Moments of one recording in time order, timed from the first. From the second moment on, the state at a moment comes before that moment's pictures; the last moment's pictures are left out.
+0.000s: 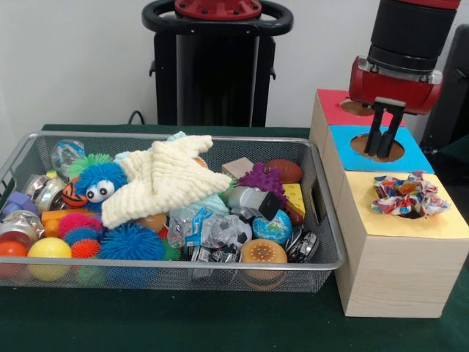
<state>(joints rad) 0.28 -0.54 -0.38 1.50 0.38 0.57 1.80</state>
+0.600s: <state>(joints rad) 0.28 -0.51 -0.41 1.39 0.38 0.65 1.80</state>
